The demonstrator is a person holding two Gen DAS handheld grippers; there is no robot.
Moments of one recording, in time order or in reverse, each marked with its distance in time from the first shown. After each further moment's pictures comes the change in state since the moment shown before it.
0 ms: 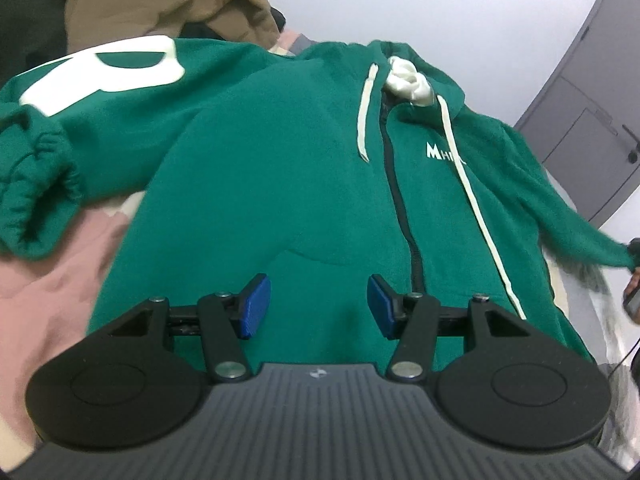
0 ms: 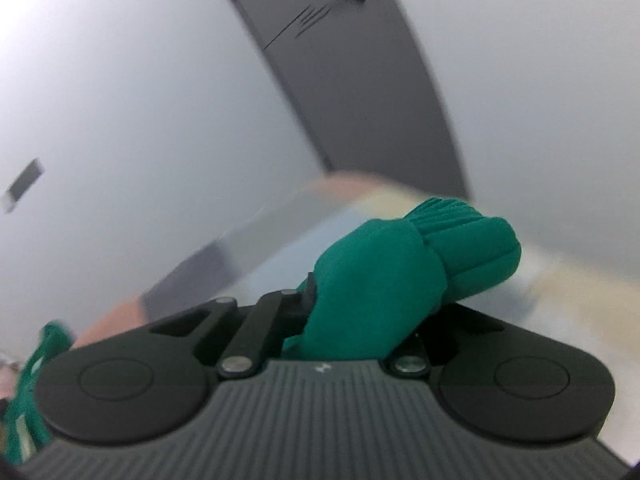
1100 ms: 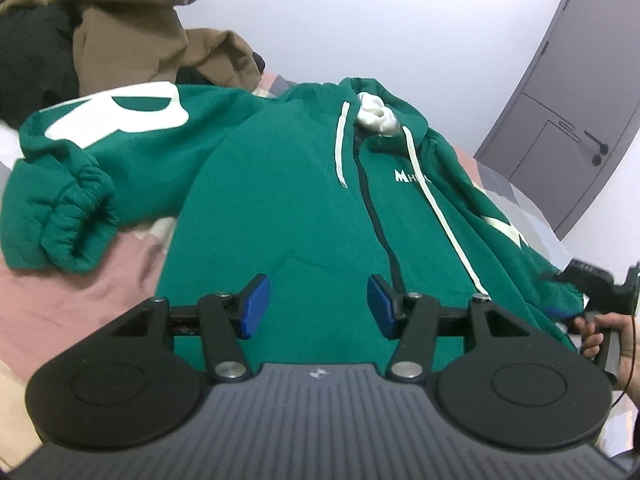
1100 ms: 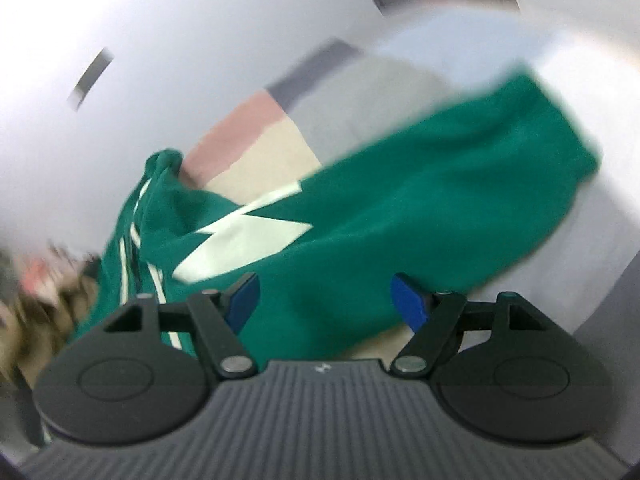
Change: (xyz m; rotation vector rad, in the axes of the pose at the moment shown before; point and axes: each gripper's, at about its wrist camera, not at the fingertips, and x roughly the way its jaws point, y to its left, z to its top) left arm -0.066 0.021 -0.016 0.046 -0.108 -0.089; right arm -0.142 0.062 -0.170 0.140 0.519 0.205
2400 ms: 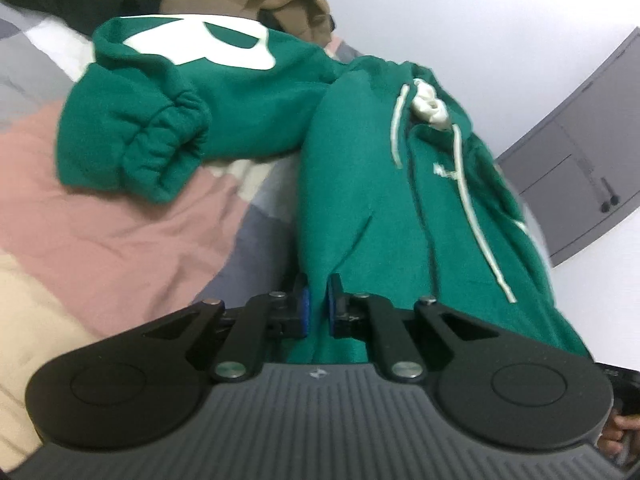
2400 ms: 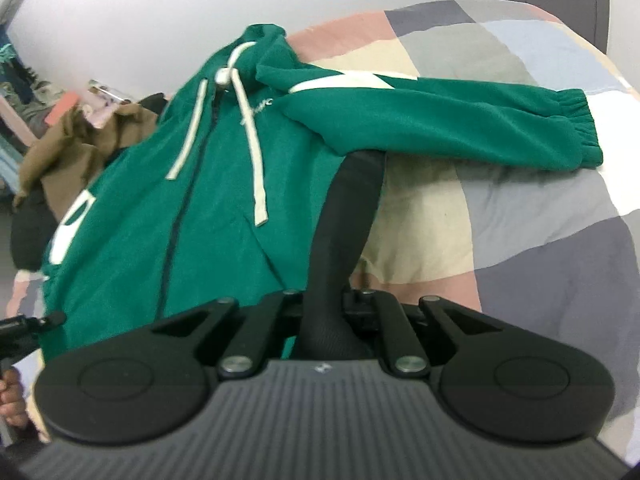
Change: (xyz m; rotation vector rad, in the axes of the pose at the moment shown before) left arm -0.020 0.083 0.000 -0.234 0.142 0.003; right arm -0.124 0.062 -0.082 -0.528 0.229 0.012
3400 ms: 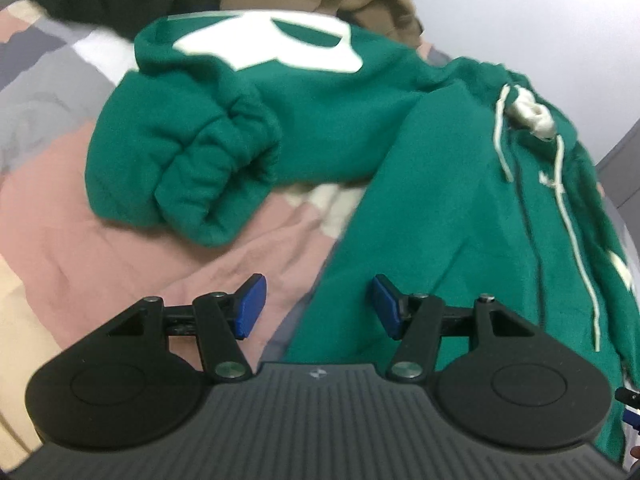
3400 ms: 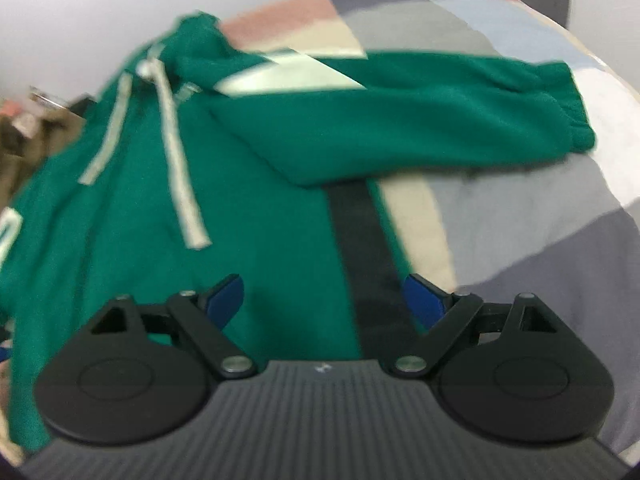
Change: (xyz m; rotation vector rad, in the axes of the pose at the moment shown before) left arm 0.061 0.011 0.019 -0.028 -0.034 0.291; right arm 0.086 -0.013 0.010 0.065 -0.010 -0.221
